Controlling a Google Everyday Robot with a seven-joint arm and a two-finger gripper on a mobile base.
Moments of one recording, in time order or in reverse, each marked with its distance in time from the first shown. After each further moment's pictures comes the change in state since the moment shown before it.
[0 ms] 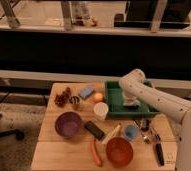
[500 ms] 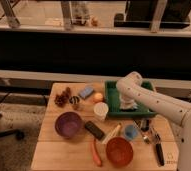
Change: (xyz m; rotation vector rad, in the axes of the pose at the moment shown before) arm -0.030 0.021 0.003 -0.029 -0.033 -0.056
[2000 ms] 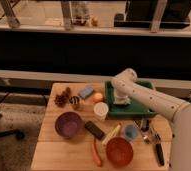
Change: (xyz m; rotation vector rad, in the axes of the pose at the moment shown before) arm -0.018 -0.041 -0.002 0.055 -0.049 0.050
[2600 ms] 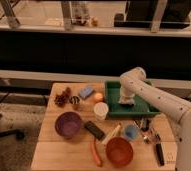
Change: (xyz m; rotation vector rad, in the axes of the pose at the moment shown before) arm 0.029 0.002 -0.012 -0.010 -0.044 0.058
